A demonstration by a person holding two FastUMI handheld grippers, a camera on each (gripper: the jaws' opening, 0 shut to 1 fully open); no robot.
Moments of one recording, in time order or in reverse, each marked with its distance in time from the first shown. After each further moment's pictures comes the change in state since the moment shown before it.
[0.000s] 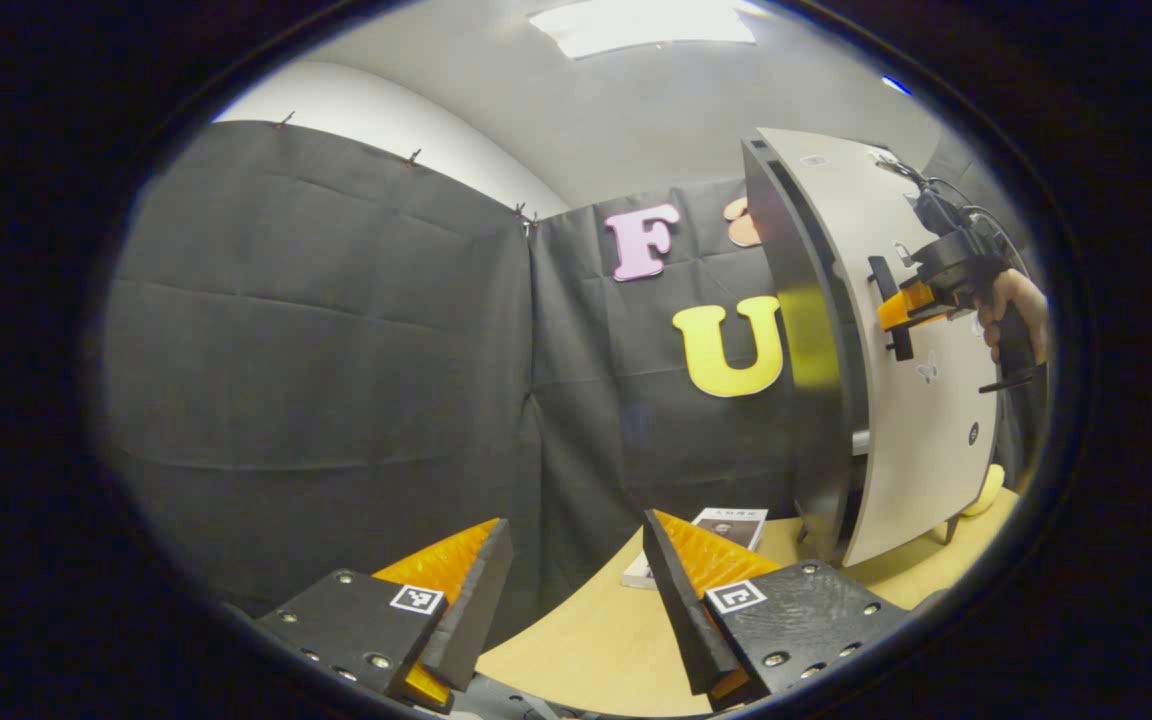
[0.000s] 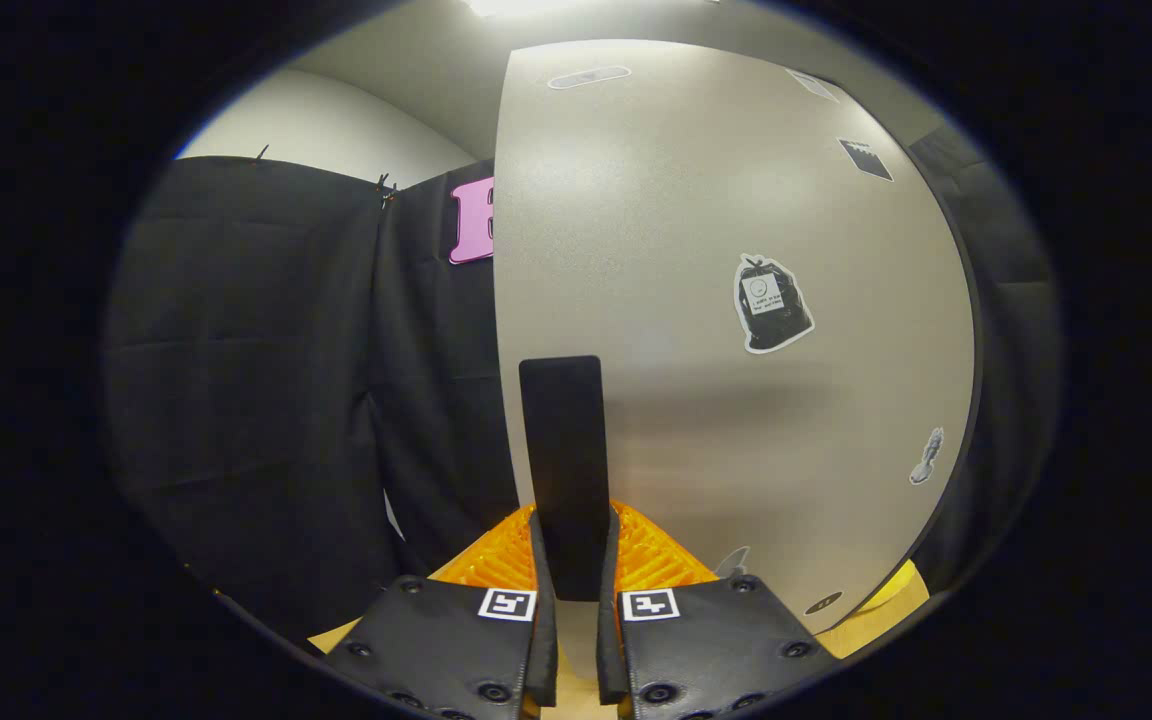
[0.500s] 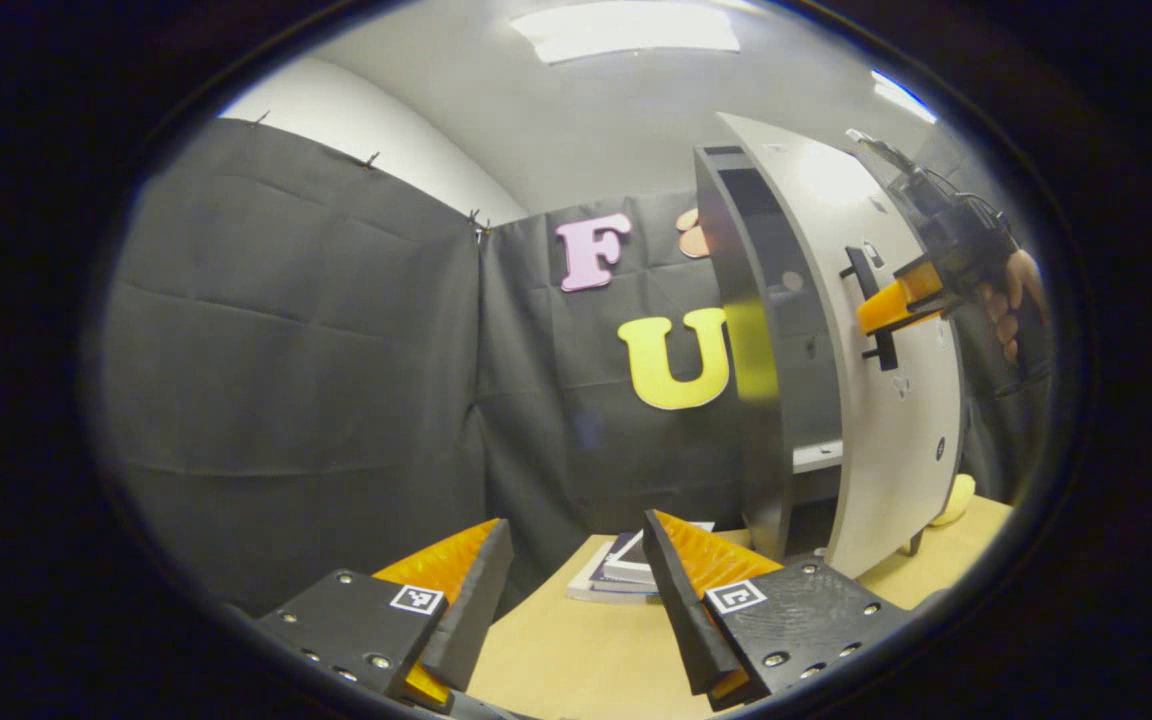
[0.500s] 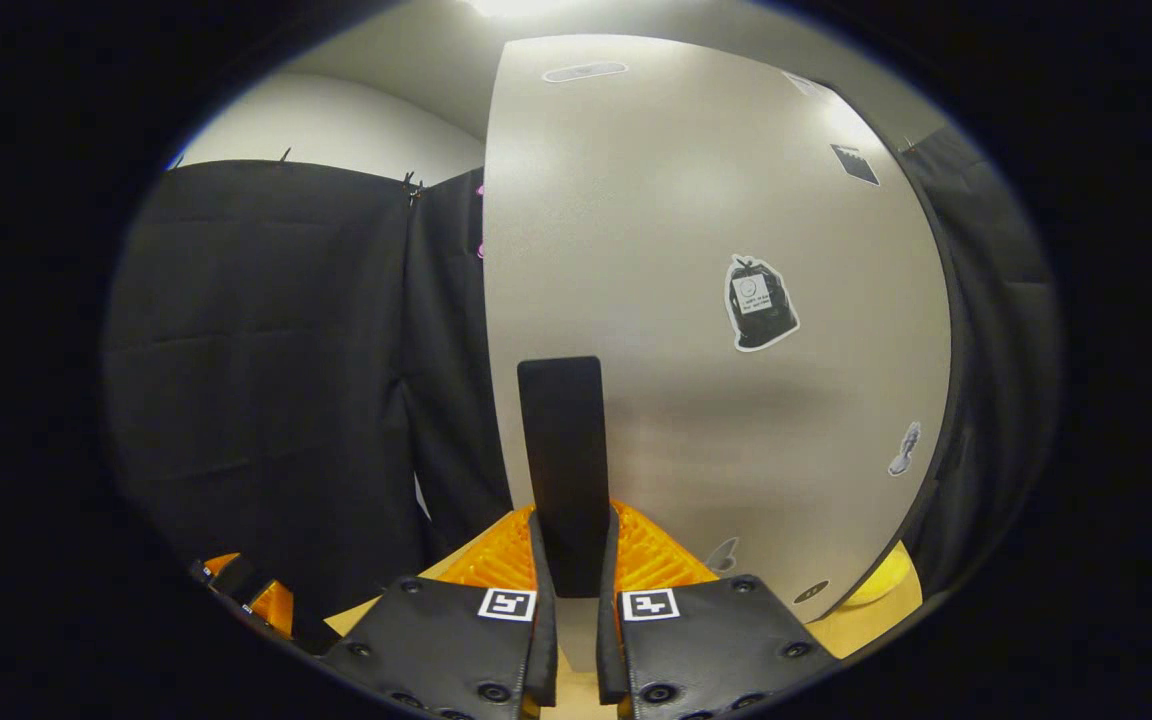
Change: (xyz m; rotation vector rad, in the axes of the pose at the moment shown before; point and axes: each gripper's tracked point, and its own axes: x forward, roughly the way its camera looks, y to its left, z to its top) left arm 0.014 -0.066 0.011 -0.011 -0.028 -0.137; right arm -0.041 -0.003 0.006 -0.003 0.034 0.092
